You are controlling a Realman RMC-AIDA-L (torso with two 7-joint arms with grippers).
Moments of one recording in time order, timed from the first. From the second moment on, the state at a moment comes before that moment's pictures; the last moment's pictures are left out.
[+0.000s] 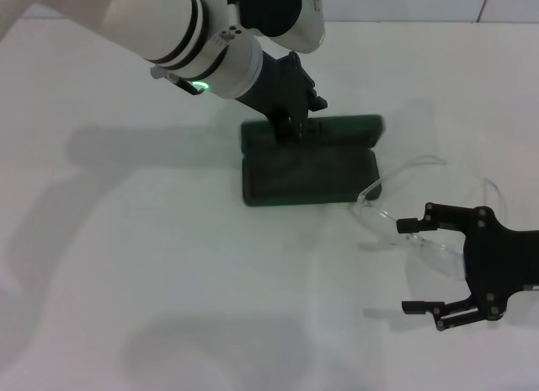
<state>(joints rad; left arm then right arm) -0.92 -2.09 1.48 0.90 2.30 1.12 -1.77 0.41 1.96 -1.12 -0.56 -1.66 -1.70 0.75</state>
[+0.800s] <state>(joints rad) -0.63 -2.09 1.44 1.08 1.80 1.11 -1.52 0.41 1.94 -1.05 -0.63 -1.65 -1.73 0.92</state>
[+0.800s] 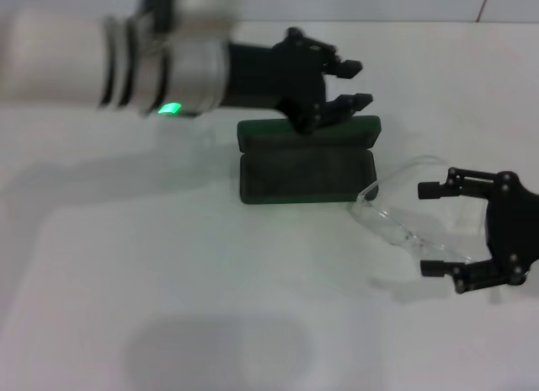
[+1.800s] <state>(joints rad) -0.29 -2.08 1.29 0.50 0.96 1.50 -0.76 0.72 2.02 -1.39 -1.42 -2.50 -1.77 2.41</state>
